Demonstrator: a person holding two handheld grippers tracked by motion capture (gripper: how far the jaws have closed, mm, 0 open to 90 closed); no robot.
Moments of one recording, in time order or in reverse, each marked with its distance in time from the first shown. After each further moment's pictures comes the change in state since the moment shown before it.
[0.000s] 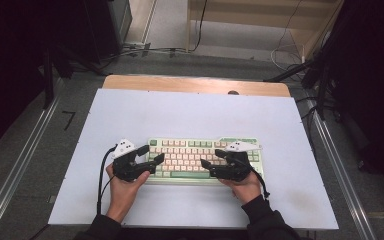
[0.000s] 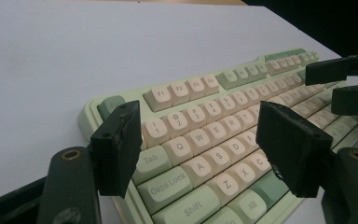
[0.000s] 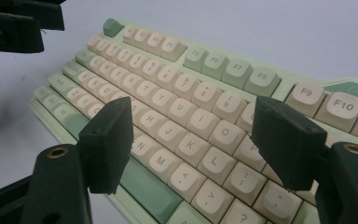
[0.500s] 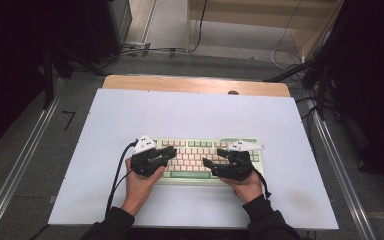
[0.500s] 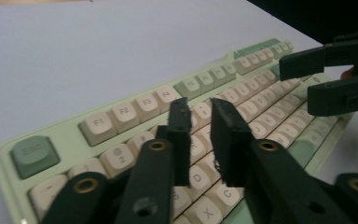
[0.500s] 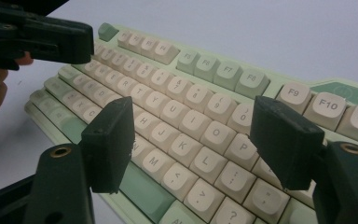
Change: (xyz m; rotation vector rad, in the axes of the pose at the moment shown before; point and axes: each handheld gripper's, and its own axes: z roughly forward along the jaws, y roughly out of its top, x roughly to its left) left arm -0.024 0.009 0.036 0.048 -0.102 0.086; right arm -0.003 0.000 -0.004 -0.011 -0.012 0.011
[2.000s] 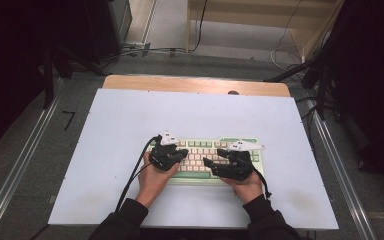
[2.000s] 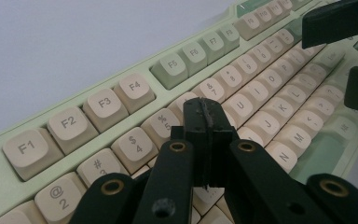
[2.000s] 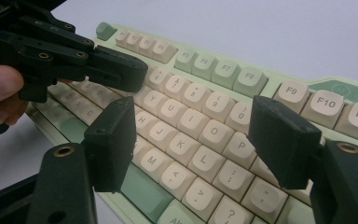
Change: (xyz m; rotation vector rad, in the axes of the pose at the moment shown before) left arm -0.014 0.015 0.044 0.208 0.032 0.046; right arm -0.001 -0.001 0.000 0.004 -0.002 0.006
